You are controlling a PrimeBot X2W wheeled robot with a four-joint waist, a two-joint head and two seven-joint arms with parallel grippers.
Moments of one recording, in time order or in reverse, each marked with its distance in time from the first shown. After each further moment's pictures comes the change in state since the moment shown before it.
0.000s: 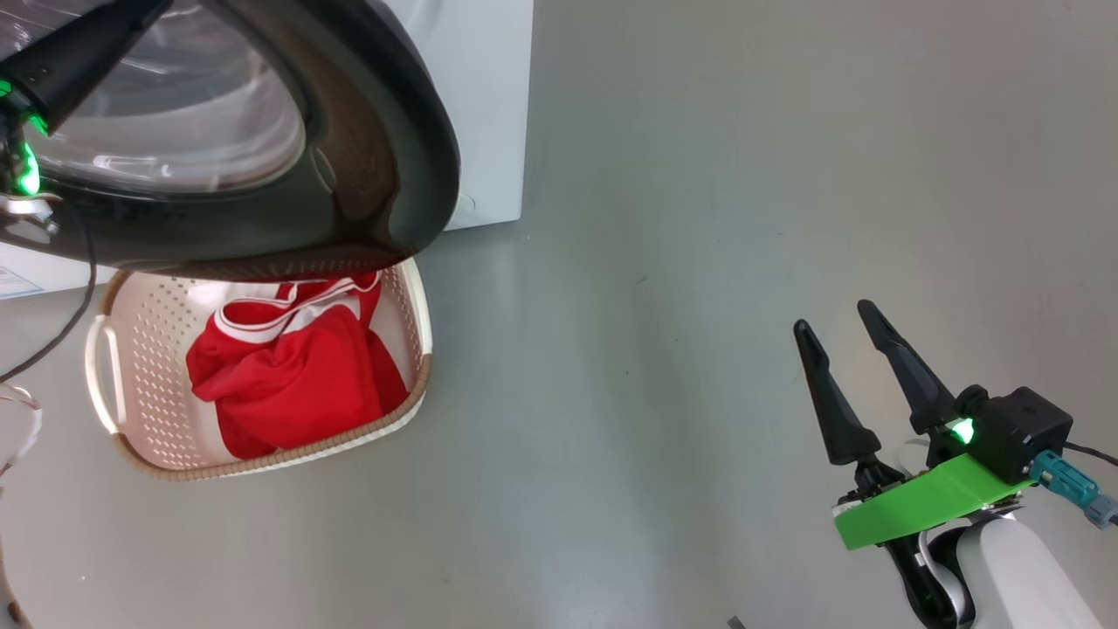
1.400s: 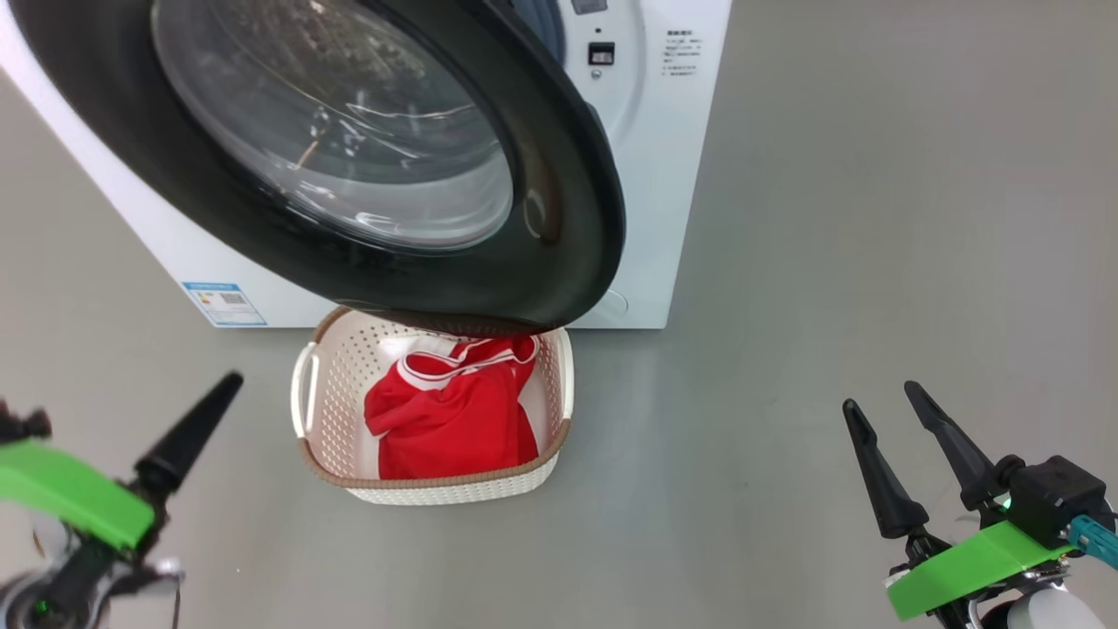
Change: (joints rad) left arm 0.682 0.056 -0.092 -0.164 -0.020 0.000 -0.405; right arm 0.135 -0.079 -0.031 0.016 0.006 0.000 0.000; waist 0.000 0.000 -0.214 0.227
